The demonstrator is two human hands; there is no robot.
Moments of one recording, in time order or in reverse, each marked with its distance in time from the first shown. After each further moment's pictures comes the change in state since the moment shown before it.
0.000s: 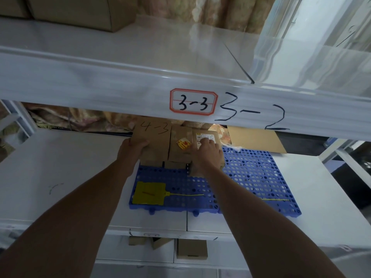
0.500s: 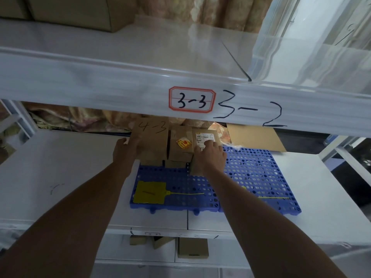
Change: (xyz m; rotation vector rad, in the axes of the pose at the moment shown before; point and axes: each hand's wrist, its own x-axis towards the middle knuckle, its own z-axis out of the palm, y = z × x) left_hand -0.005 0.002 -0.012 0.013 0.169 -0.015; right_hand -0.006 0.016 0.005 0.011 0.028 0.003
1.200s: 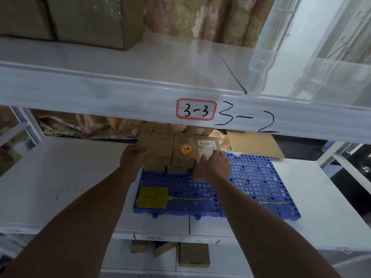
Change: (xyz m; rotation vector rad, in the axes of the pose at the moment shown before) left_hand -0.021 0.011 0.001 0.100 -0.102 0.025; right_hand -0.011 0.006 -0.010 -0.013 -0.044 0.153
